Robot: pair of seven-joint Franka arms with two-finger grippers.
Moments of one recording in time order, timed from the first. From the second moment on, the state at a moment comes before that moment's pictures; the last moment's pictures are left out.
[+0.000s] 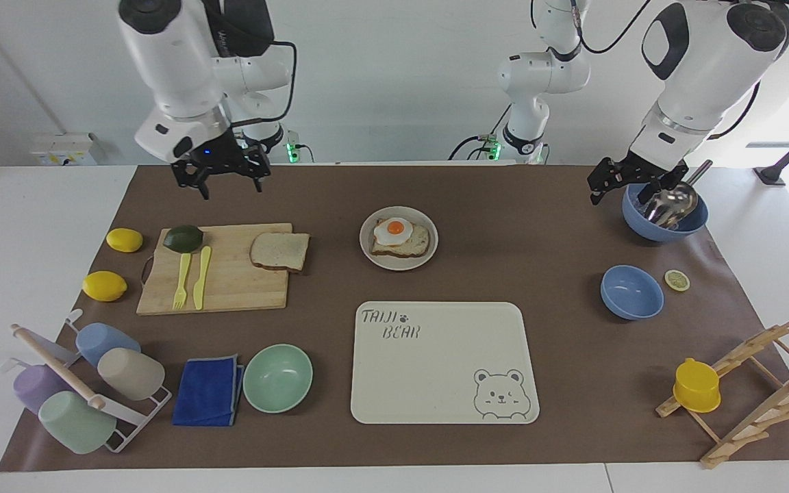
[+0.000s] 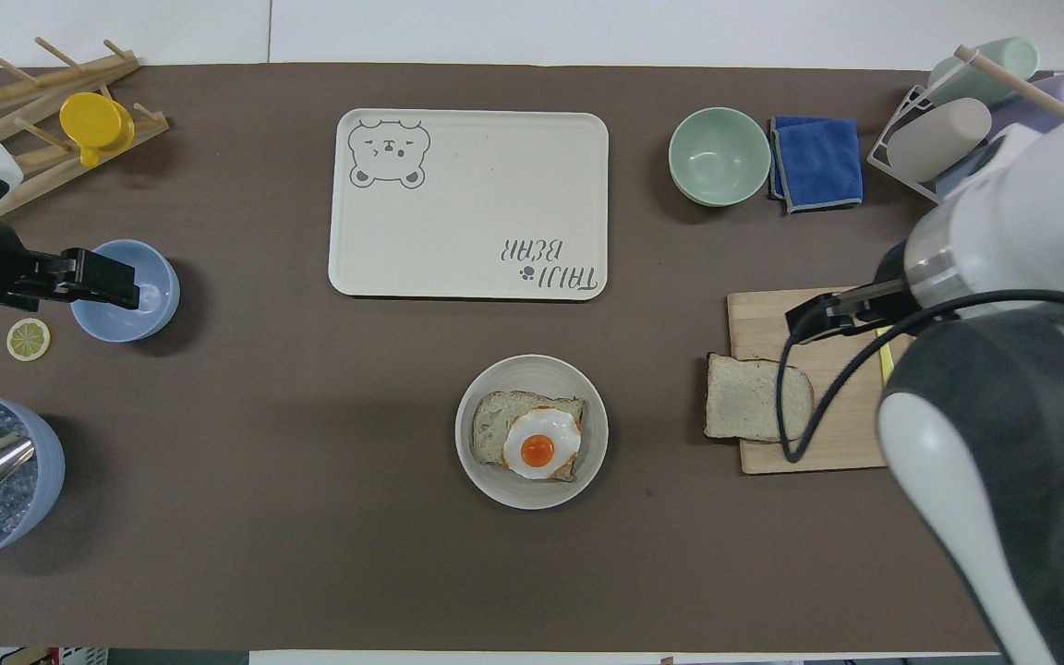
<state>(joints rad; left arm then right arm) -0.04 -0.02 -0.06 -1.68 -0.02 1.62 -0.04 0.28 0.00 0.01 -1.73 -0.02 1.63 0.13</state>
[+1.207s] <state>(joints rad) -0.04 -0.02 -0.06 -1.68 -0.02 1.62 -0.04 0.51 0.29 0.00 -2.01 -0.39 1.89 0.61</state>
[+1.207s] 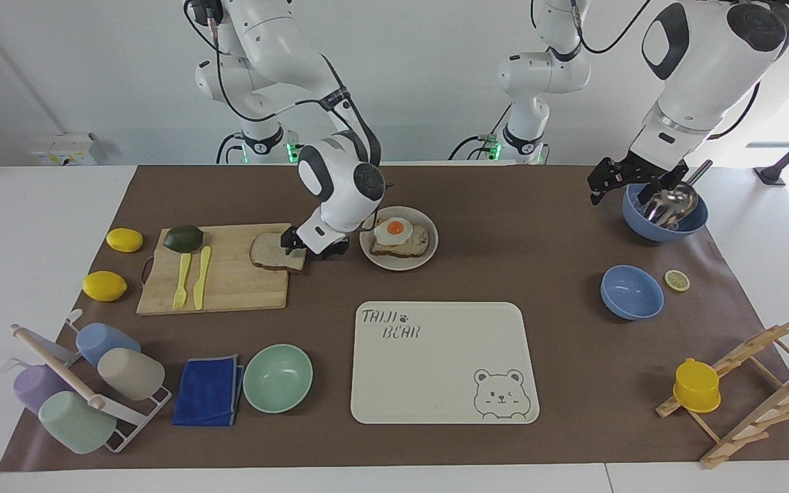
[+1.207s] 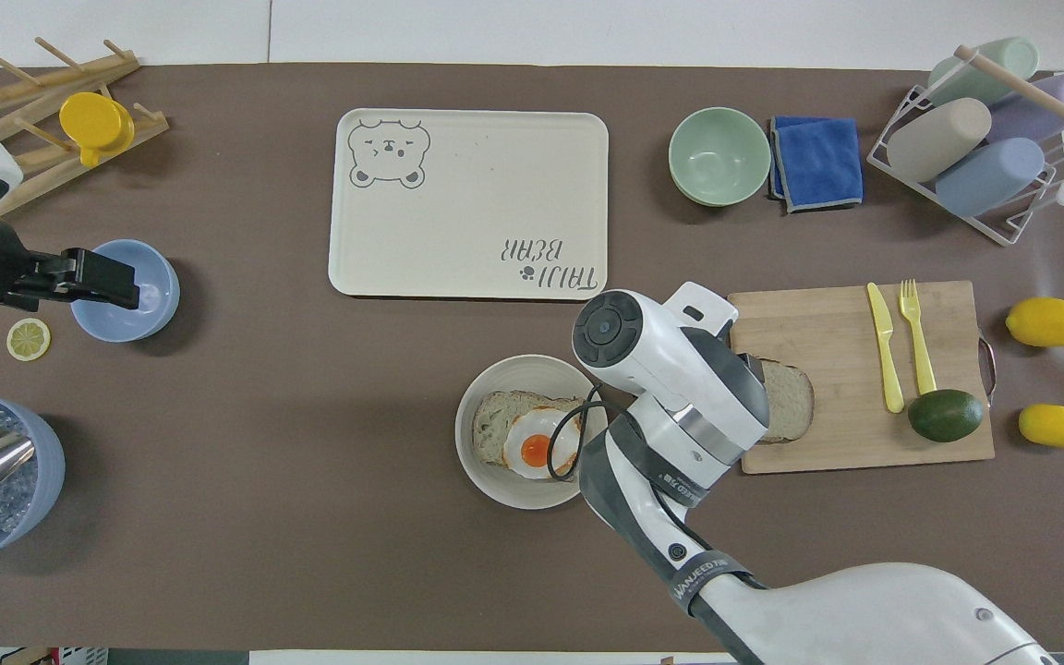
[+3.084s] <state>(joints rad) -0.04 -0.02 -0.06 -1.68 -0.02 1.62 -0.04 0.58 0.28 0.15 -1.73 -0.41 1.62 0.53</state>
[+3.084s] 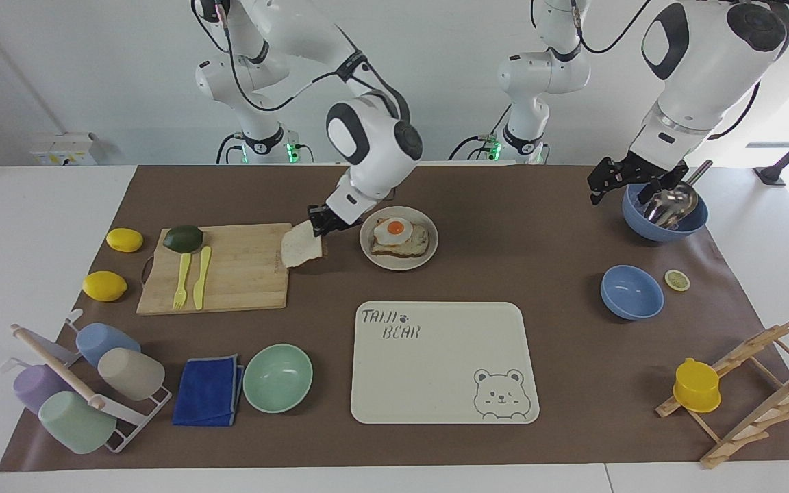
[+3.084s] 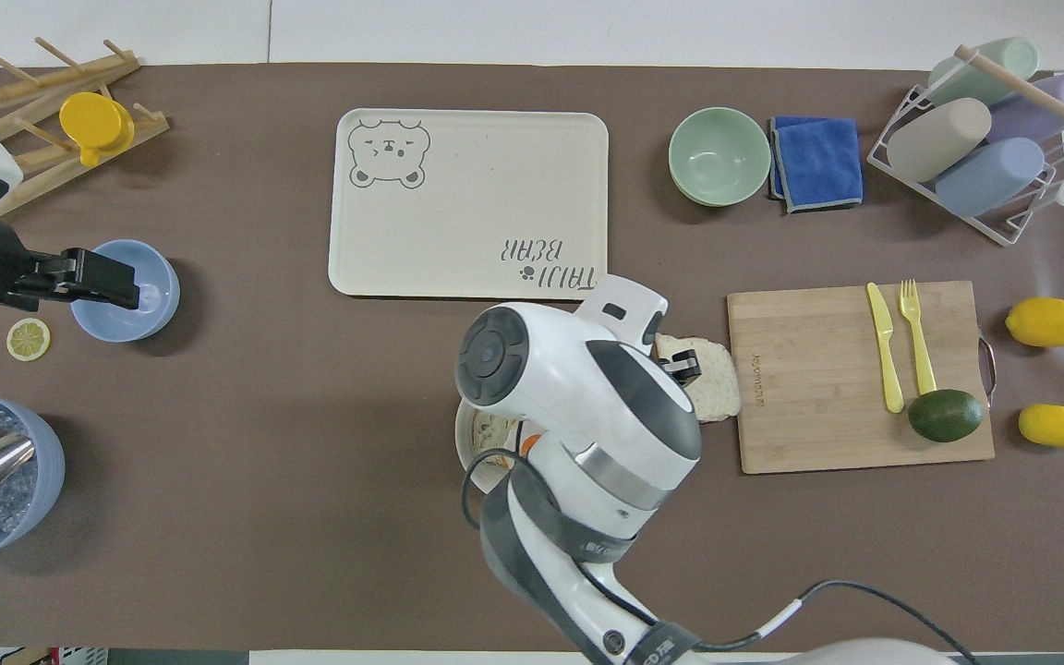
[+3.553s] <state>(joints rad) -0.04 -0.02 -0.06 -1.68 -0.02 1.62 -0.04 0.75 0.36 0.17 -1.69 -0.36 1.82 0.69</state>
